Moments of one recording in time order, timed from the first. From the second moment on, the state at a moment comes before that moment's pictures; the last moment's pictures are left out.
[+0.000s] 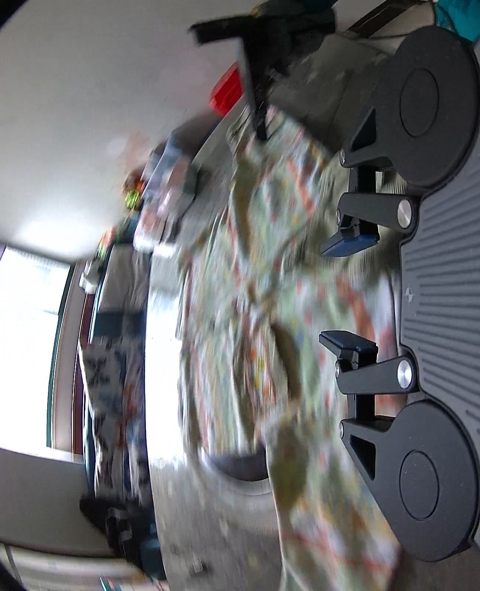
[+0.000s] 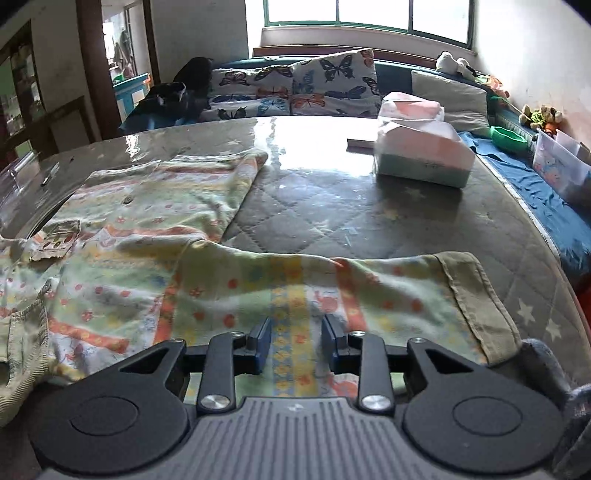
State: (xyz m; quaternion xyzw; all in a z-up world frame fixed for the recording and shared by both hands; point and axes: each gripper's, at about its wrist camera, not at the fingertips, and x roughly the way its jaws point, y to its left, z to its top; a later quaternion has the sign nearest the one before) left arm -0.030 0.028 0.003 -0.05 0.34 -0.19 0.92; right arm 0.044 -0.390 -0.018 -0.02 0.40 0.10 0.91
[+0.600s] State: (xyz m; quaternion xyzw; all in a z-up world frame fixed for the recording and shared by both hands) left arm -0.024 0.156 -0.011 -0.11 0.35 0.01 0.93; right arm 0.049 -0.385 -0.019 -0.03 0.40 0.10 0.91
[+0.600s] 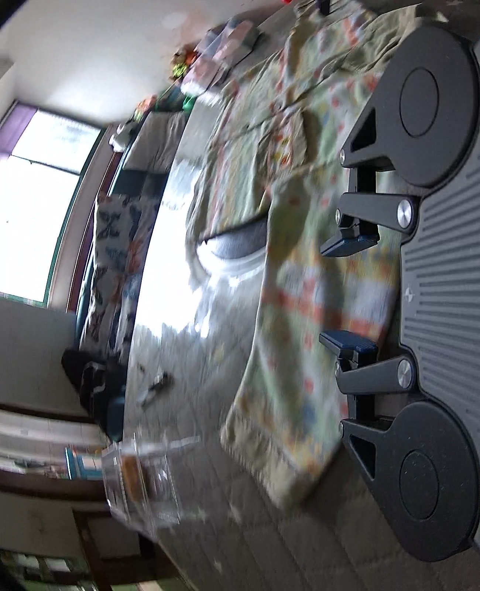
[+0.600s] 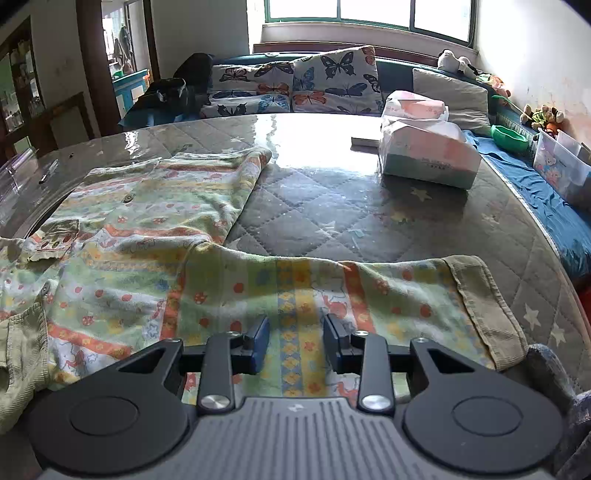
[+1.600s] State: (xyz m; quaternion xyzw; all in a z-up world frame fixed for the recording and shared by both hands) left arm -0.034 0.209 -0.006 -0.17 0.31 0.22 0.91; right arm 0.055 -0.361 -0.004 -0.04 0.38 0.13 0.92
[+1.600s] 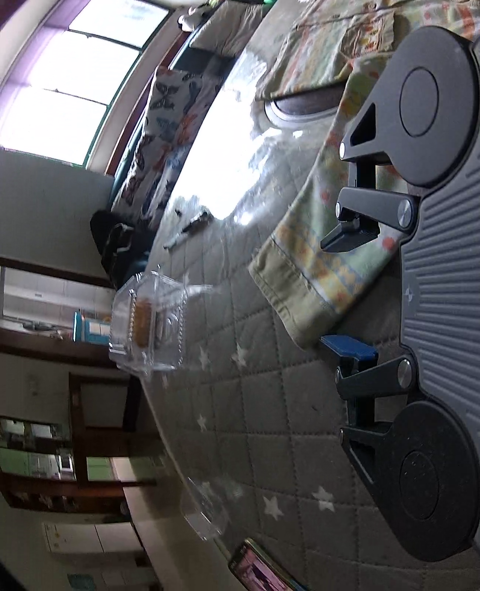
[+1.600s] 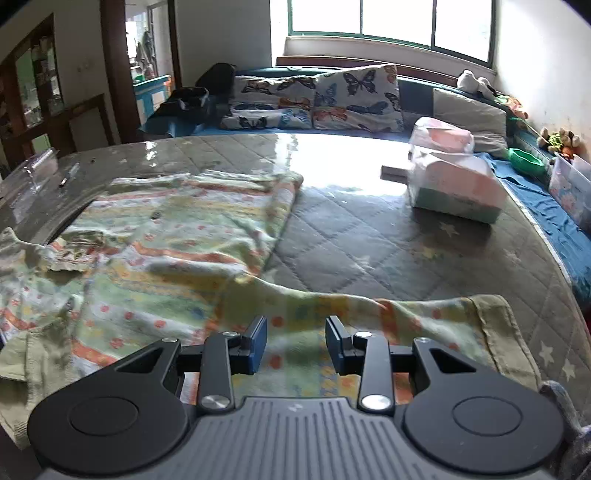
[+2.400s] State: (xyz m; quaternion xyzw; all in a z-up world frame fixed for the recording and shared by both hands) left arm -0.024 0.161 0.050 -0.19 0.25 0.12 0.94; right arm 0.037 -0.354 0.019 -0.02 0.34 0.16 0.93
